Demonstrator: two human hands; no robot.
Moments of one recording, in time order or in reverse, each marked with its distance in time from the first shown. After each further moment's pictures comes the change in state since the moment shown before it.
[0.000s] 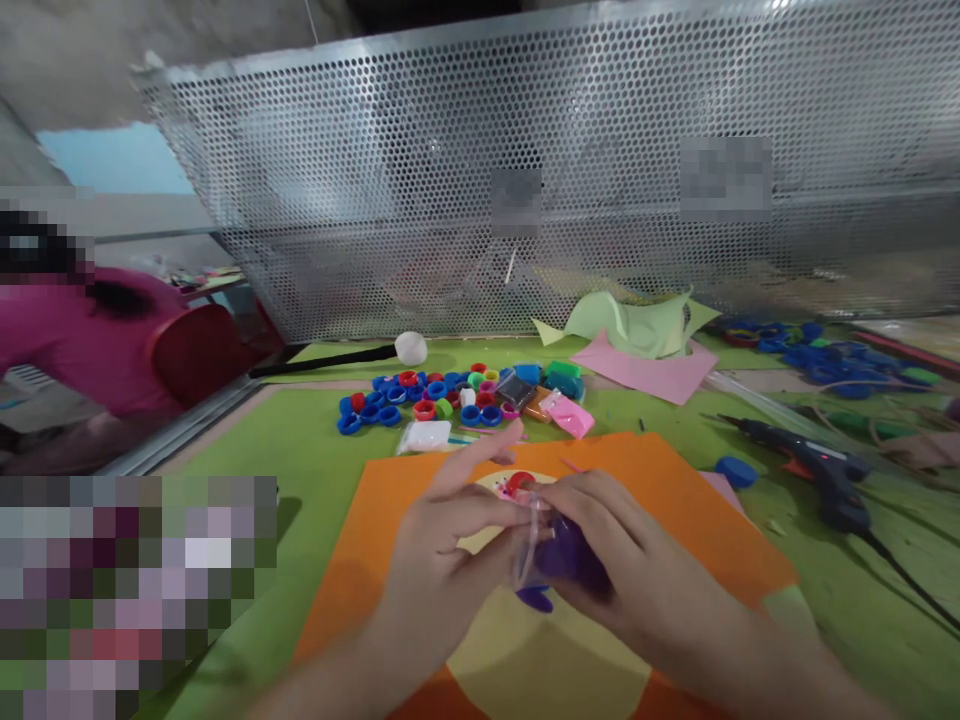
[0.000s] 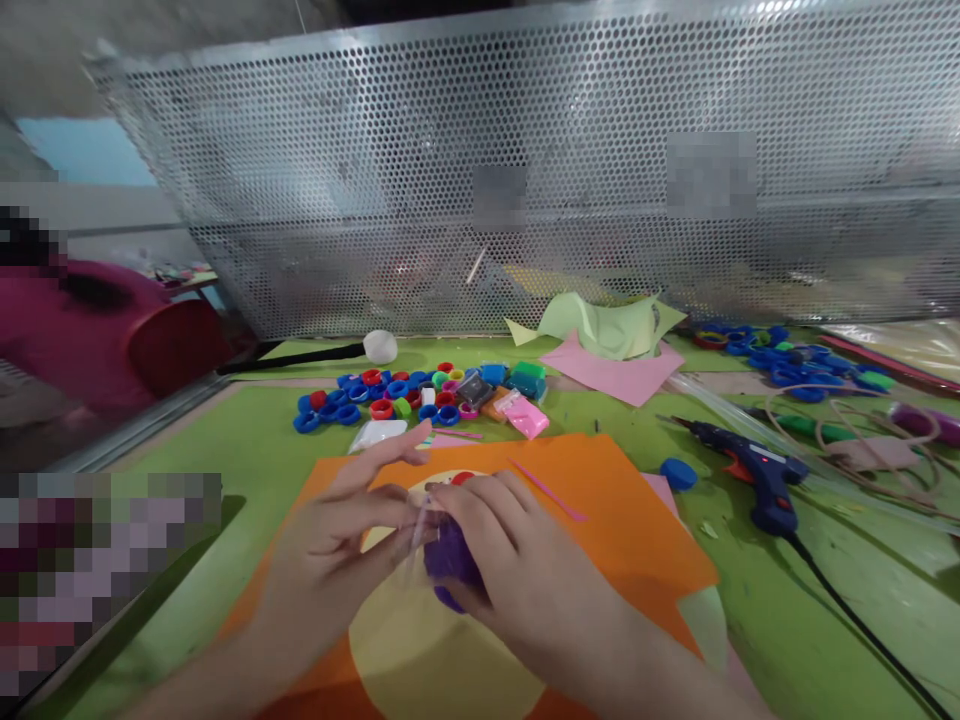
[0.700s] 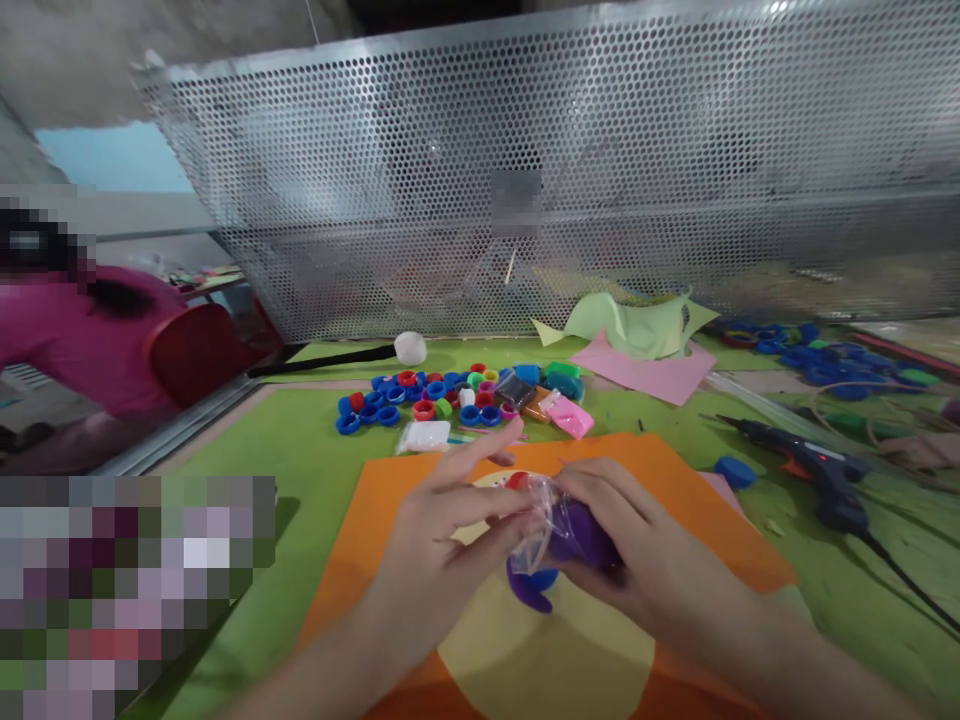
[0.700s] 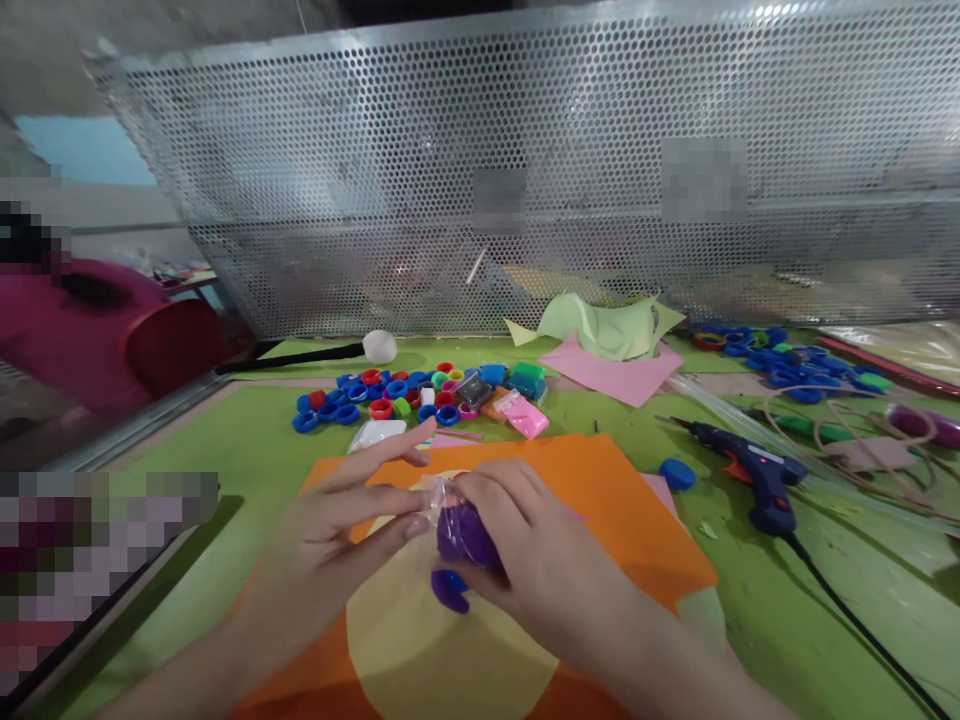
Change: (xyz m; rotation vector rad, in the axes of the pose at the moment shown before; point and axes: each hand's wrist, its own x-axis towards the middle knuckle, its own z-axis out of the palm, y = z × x) left_hand 0.003 0.004 -0.008 0.112 -0.031 -0.029; right_hand -0.001 0.010 -0.005 -0.019 0.020 0.044
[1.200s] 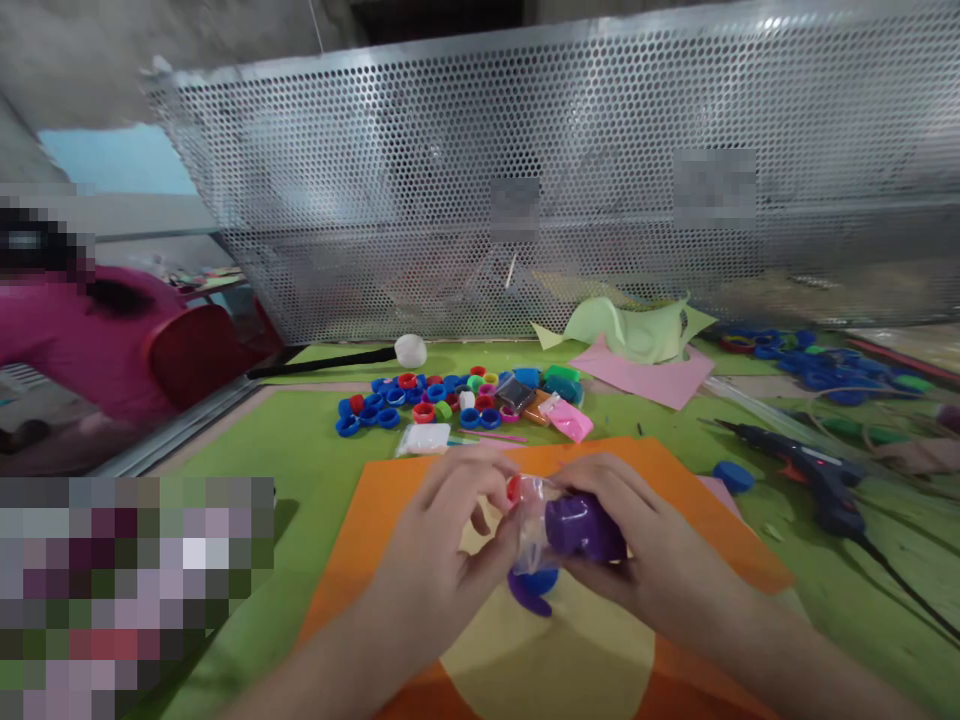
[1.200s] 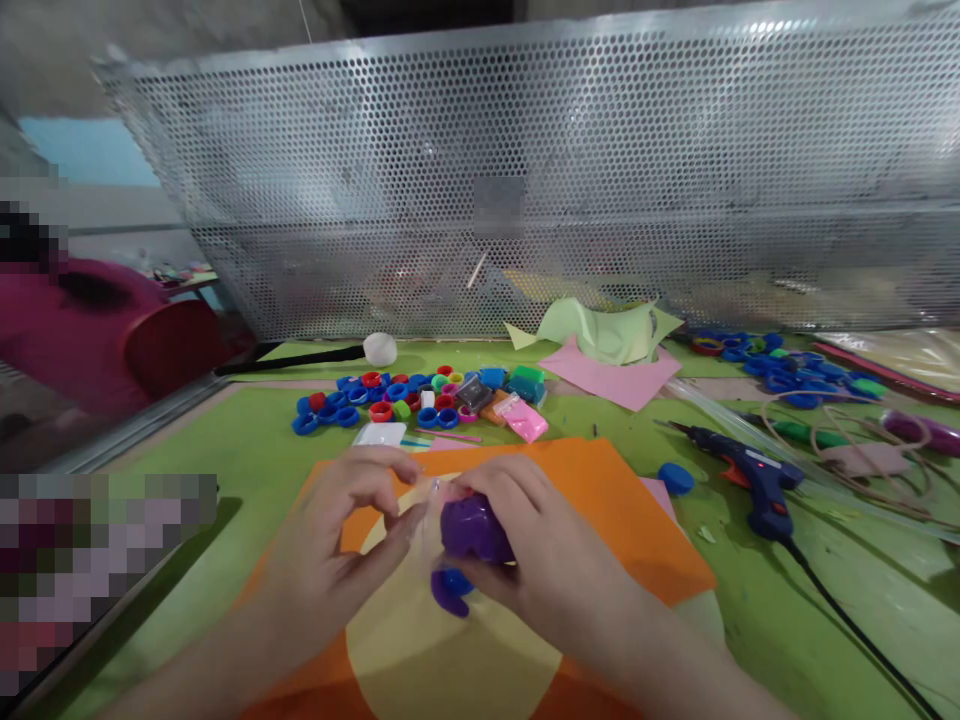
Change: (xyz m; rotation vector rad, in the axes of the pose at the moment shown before) left_hand -0.003 -0.004 0.002 0.197 0.063 0.161; right_hand -0.001 0.008 0.001 0.143 -0.015 0.069
